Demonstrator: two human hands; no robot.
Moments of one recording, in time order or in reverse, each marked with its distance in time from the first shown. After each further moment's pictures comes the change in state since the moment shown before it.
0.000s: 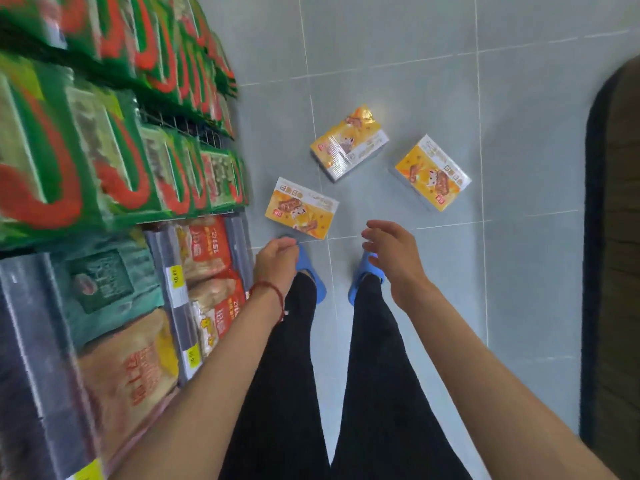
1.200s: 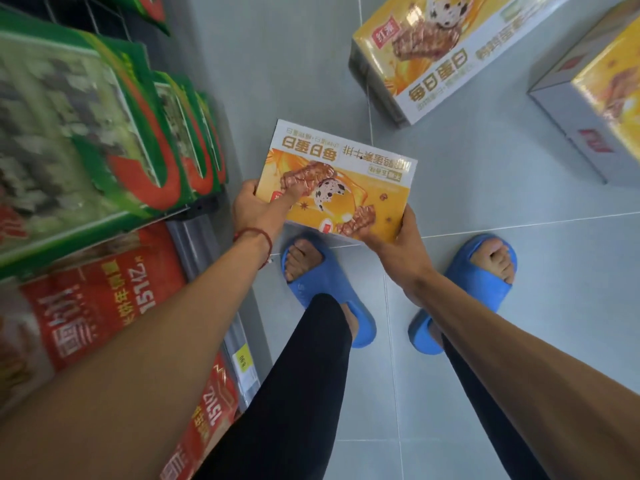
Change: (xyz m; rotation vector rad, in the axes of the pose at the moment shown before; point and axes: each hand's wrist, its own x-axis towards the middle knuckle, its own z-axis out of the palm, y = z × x) left_hand 0.445 -0.100 0.036 0.330 0.231 0.180; right_hand 0.382 0.221 0.174 -0.106 -0.209 -0.059
